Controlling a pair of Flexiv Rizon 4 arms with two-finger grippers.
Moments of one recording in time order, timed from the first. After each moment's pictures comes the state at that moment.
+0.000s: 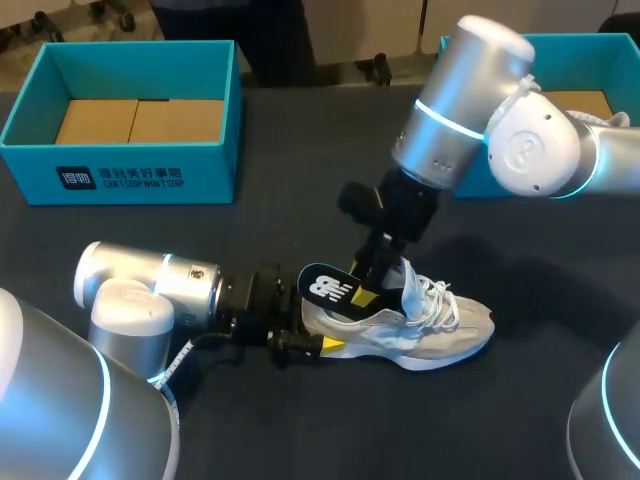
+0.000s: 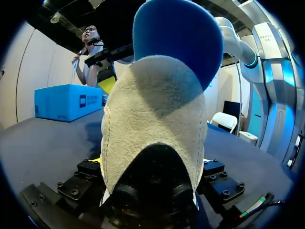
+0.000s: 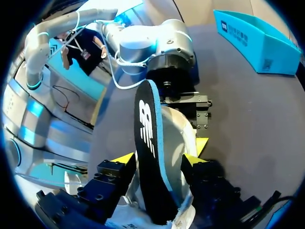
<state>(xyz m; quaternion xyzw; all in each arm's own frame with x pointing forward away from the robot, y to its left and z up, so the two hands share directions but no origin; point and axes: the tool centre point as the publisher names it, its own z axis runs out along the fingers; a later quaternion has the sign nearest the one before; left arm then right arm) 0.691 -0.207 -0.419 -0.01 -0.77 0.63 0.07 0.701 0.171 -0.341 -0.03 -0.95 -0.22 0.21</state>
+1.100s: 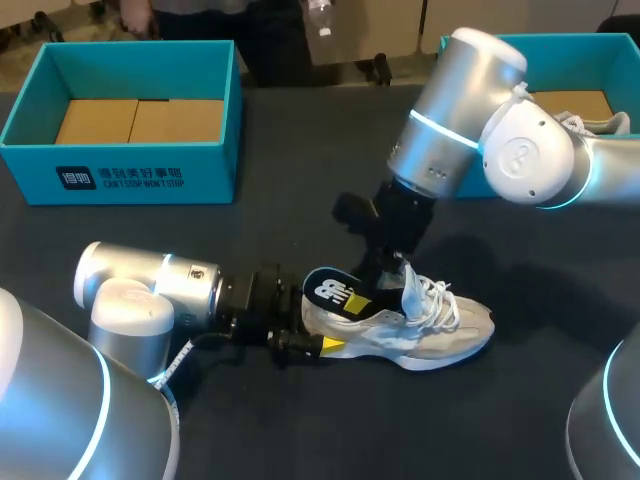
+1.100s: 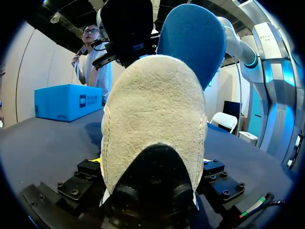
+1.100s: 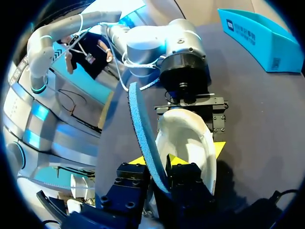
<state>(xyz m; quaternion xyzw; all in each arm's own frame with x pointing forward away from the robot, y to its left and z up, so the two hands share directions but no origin) 0.691 -0.207 -0.419 -0.01 -0.77 0.63 0.07 0.678 0.181 -0.339 -0.03 -0.94 -0.23 0.24</state>
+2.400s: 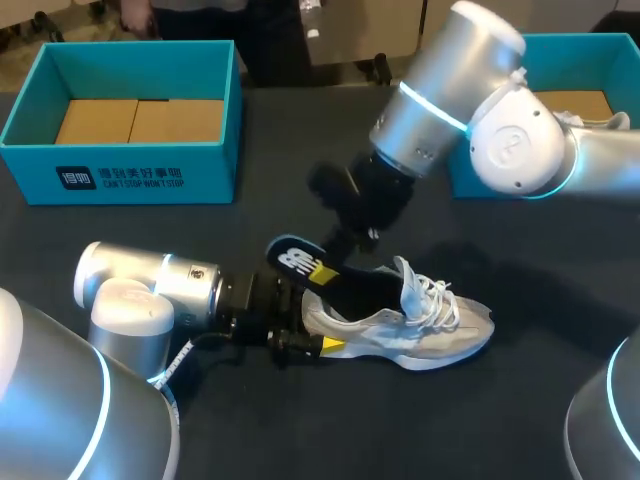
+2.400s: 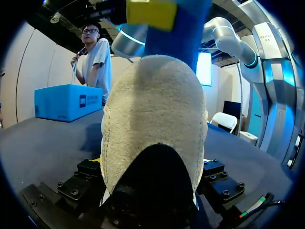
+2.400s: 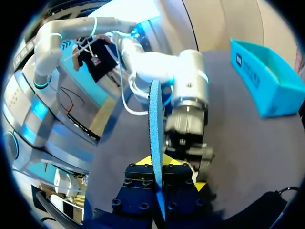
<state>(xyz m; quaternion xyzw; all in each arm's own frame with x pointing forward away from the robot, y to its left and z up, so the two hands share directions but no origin) 0.691 -0.207 -0.418 -0.01 -0.77 0.63 0.07 0.698 0.233 -0.285 0.02 -0.93 -0.31 0.19</state>
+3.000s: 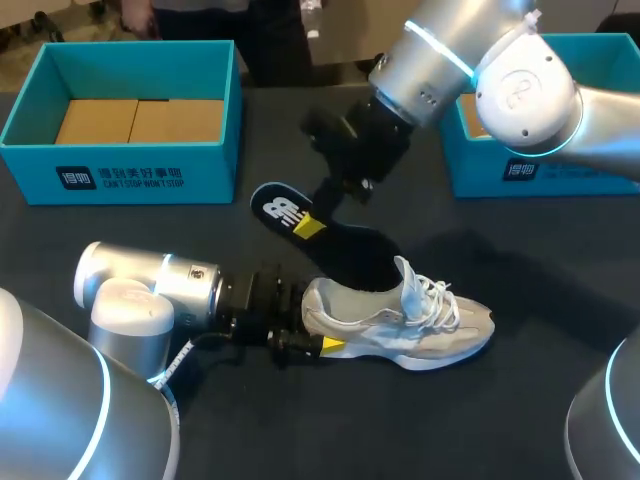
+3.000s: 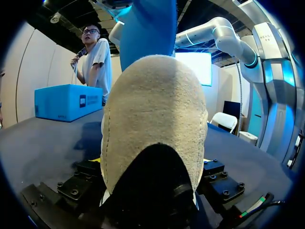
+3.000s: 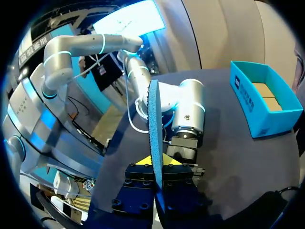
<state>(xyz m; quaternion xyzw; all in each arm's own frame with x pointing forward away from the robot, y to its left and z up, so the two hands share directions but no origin) 0.691 -0.207 -0.418 -0.01 -0.77 0.63 0.07 0.716 0.248 -0.219 0.03 -0.92 -0.35 0.19</state>
